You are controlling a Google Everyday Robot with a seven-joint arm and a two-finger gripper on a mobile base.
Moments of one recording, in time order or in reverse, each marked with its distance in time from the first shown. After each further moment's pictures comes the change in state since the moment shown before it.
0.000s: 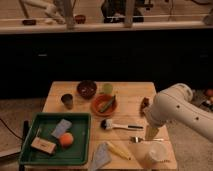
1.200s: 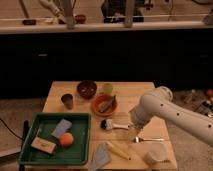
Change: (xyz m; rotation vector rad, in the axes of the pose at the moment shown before) arm -0.063 -0.004 0.058 -0.072 -0.134 0.103
